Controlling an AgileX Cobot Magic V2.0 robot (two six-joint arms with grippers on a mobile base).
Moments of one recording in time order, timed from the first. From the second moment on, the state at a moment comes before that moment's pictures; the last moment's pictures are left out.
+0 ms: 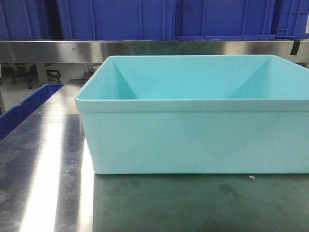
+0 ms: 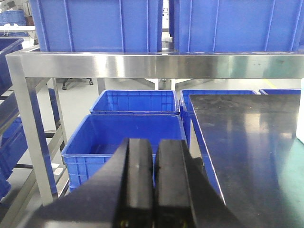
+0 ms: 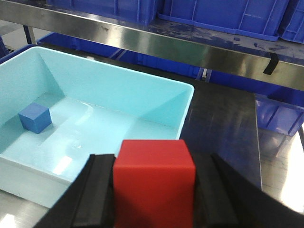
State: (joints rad) left arm 0.00 -0.01 0.01 -0.06 0.09 0.05; right arm 0.48 0.33 -0.49 -0.41 0.53 0.34
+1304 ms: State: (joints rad) left arm 0.00 -0.01 0.01 -0.06 0.09 0.05; right arm 0.48 0.33 -0.49 -0.41 0.53 0.34
